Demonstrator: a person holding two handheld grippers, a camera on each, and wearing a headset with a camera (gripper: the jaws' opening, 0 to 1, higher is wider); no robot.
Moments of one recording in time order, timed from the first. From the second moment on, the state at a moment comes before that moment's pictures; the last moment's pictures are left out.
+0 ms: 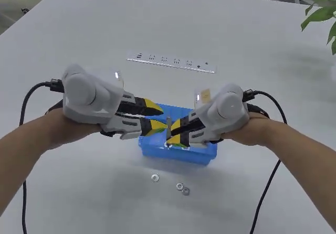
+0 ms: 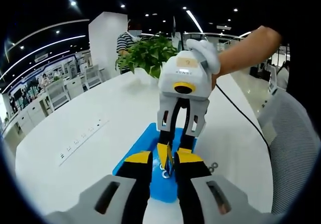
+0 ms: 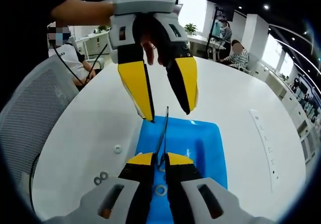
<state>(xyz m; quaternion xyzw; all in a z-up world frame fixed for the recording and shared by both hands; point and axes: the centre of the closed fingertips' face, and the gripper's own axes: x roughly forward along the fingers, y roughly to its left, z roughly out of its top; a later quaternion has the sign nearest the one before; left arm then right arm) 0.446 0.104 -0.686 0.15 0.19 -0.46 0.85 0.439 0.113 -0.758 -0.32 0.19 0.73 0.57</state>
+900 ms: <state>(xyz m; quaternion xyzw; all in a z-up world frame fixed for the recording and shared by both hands) 0.446 0.088 -0.694 0.18 0.19 -0.50 0.82 0.439 0.111 -0.760 -0.33 0.19 0.73 0.57</state>
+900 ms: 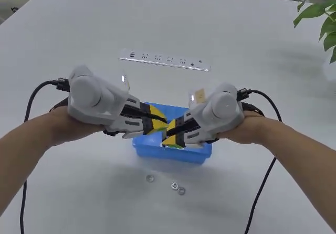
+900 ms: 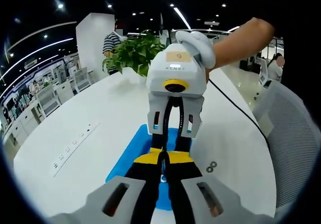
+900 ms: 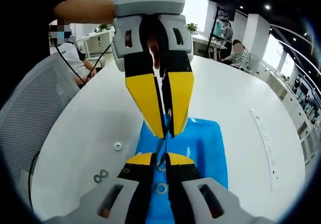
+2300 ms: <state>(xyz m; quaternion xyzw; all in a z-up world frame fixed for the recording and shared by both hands) 0.438 0.081 -0.666 0.18 0.18 -0.51 0.82 0.429 0.083 -0.721 -0.30 0.18 0.70 0.62</state>
